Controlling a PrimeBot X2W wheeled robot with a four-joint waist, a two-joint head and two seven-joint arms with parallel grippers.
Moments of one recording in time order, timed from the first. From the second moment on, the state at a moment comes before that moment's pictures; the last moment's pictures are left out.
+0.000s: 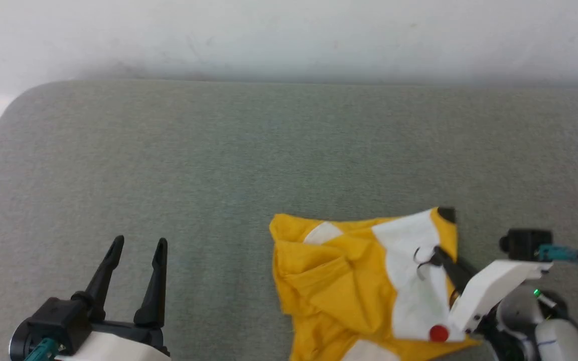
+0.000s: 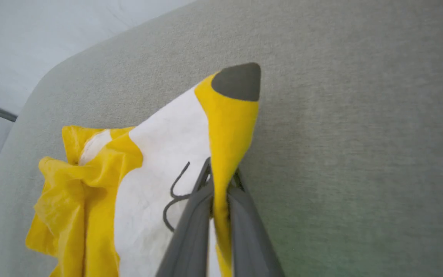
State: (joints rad) left arm 0.12 0.52 -0.33 -0.27 -0.54 0.26 -0.21; right arm -0.07 -0.05 0.00 0.19 0.48 0.13 0.36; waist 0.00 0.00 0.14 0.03
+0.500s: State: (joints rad) left arm 0.03 0.57 -0.32 -0.32 -0.51 0.26 -0.17; right arm -0.25 -0.14 -0.10 0.01 0.23 0.13 0.56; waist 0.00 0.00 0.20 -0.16
